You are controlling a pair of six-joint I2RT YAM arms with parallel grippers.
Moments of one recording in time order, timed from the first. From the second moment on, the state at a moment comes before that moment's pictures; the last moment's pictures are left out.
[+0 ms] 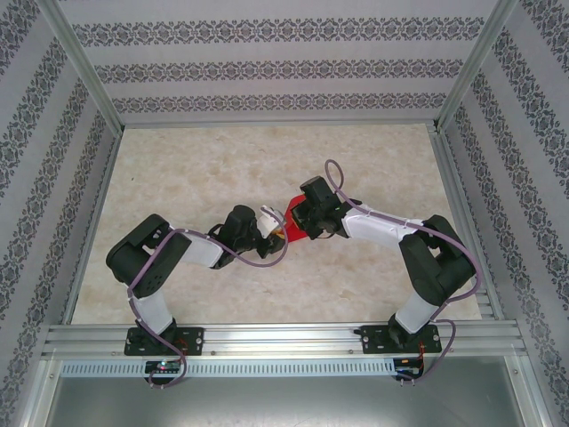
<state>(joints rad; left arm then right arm) -0.64 1.78 0.63 0.57 0.36 0.10 0.63 1.67 0.97 -0.23 -0.12 1.52</state>
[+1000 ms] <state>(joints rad) -0.64 1.83 0.70 0.49 0.44 -0.16 0.49 1.53 0.72 0.04 -0.39 0.97</state>
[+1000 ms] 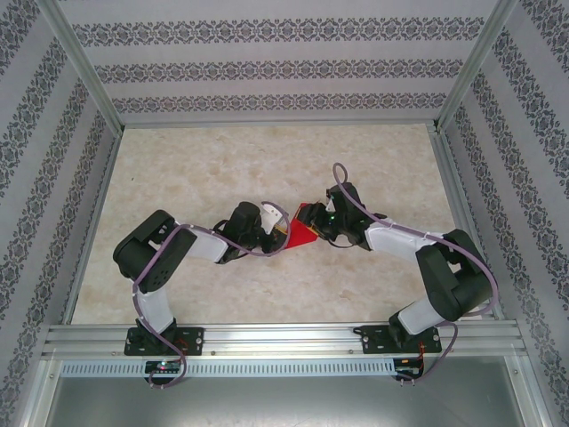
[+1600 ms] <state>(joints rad) -0.64 1.88 0.79 0.40 0.49 -0.31 0.49 1.62 0.73 0.06 -0.42 0.87</state>
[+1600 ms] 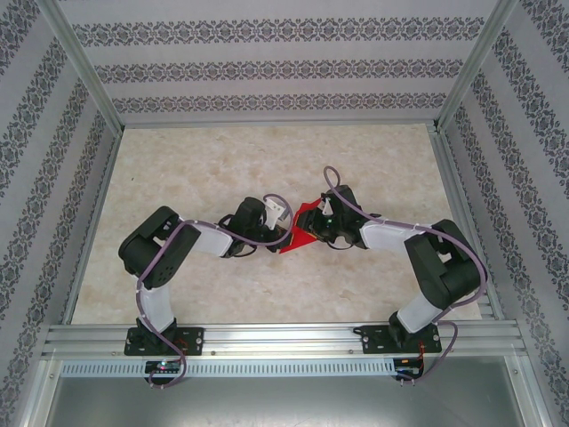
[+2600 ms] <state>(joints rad) -0.64 1.92 0.85 0.32 0.53 -0.31 0.46 1.73 0.79 0.01 -0.43 0.84</state>
